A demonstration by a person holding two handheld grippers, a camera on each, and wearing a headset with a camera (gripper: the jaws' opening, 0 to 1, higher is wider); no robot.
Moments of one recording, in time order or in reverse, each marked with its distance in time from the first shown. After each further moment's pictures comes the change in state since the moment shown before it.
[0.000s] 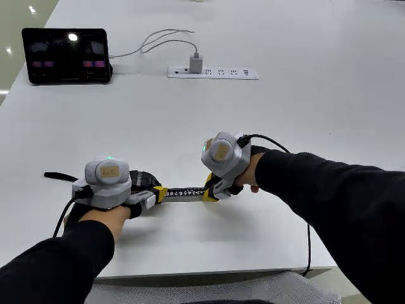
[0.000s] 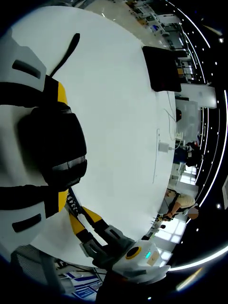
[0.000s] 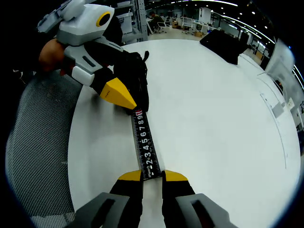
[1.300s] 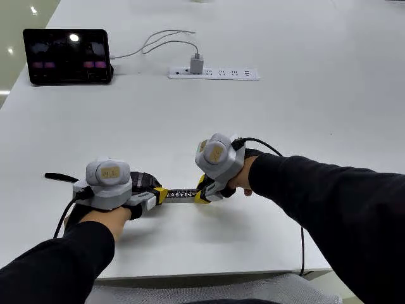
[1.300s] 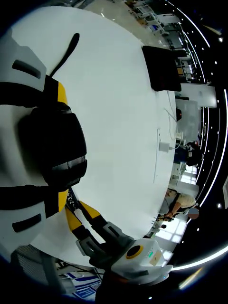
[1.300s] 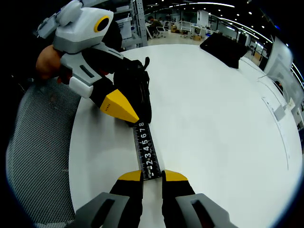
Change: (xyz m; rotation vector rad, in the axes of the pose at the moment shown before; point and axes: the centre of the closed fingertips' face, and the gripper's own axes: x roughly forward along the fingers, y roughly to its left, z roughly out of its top) left arm 0.001 -0.001 0.000 0.005 0.004 0.001; right arm 0.011 0.004 0.016 0.013 -0.049 0.008
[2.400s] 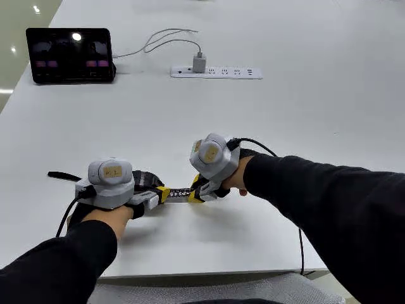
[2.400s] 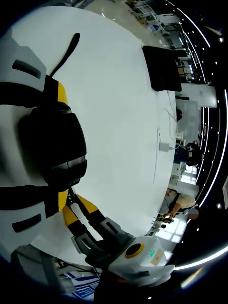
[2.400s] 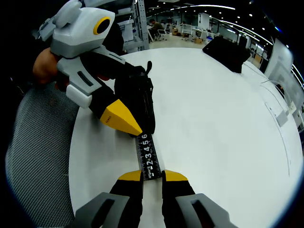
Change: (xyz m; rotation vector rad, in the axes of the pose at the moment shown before) left arm -0.001 0.001 0.000 -0.004 0.000 -0.003; right arm 0.009 0.005 0.017 -0.012 -0.030 0.004
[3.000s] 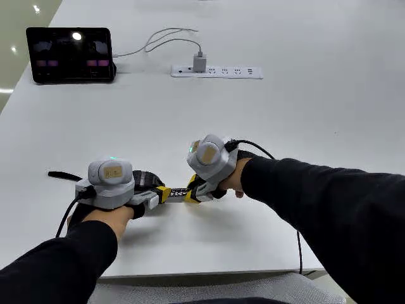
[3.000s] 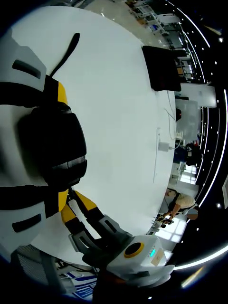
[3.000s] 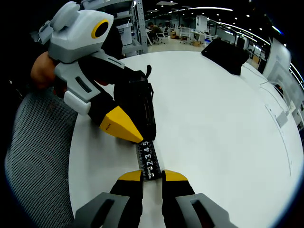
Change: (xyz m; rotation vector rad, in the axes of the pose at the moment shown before) left arm 0.000 0.000 0.000 0.001 -0.006 -0.001; right arm 0.005 0.003 0.007 0.014 -0.040 -0.006
